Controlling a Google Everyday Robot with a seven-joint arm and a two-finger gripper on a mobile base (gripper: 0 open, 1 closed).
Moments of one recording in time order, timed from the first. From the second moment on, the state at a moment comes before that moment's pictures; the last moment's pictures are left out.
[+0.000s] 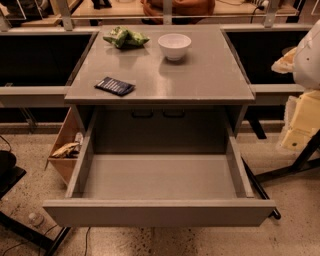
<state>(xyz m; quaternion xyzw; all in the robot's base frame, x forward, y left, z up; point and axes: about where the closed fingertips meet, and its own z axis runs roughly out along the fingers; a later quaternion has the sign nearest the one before) 0.438 -0.216 0.977 -0.60 0.78 -0.04 0.16</state>
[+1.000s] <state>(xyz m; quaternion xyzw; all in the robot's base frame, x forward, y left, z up) 0.421 -0.195 0.942 -0.61 0.78 -0.02 0.17</state>
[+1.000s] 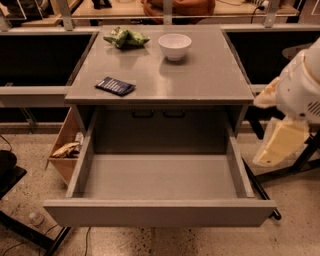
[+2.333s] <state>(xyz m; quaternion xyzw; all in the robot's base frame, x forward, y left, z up) 0.308 -0.143 0.678 -0.54 0.82 0.09 0.16</state>
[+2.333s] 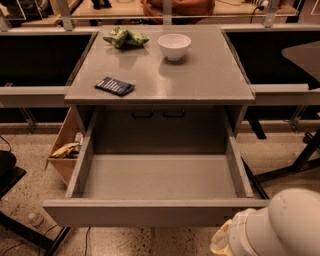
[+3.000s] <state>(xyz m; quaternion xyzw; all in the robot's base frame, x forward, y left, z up) 0.338 -0.132 0.595 -0.52 0.82 0.11 0.23</state>
